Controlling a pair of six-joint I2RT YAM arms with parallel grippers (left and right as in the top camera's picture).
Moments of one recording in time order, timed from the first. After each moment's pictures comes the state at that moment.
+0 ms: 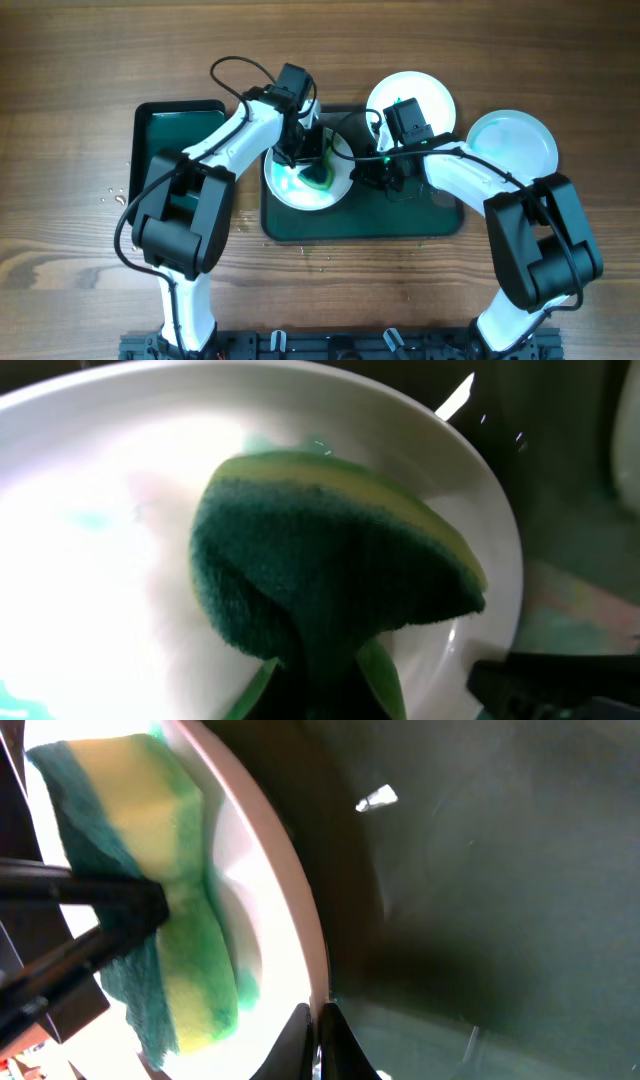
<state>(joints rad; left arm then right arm) -0.41 2.08 1.44 -0.77 0.33 -0.36 0.37 1.86 1.01 -0.34 -0.50 0.63</state>
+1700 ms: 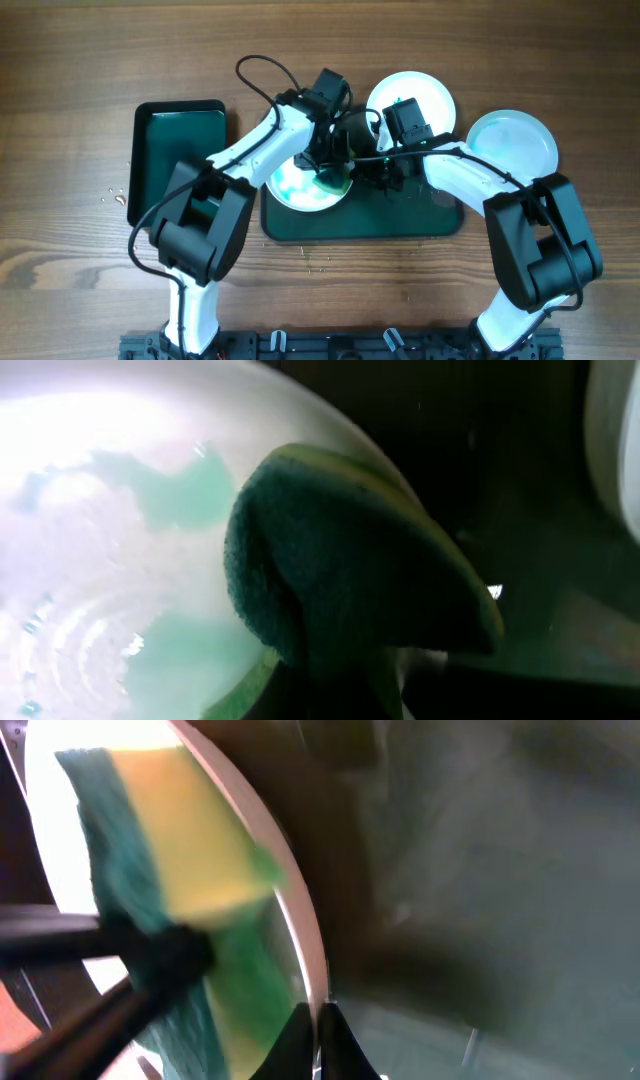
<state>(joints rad) -0.53 2.09 1.51 -0.81 0.19 -0.54 0.37 1.86 1.01 -0.34 -0.49 0.63</state>
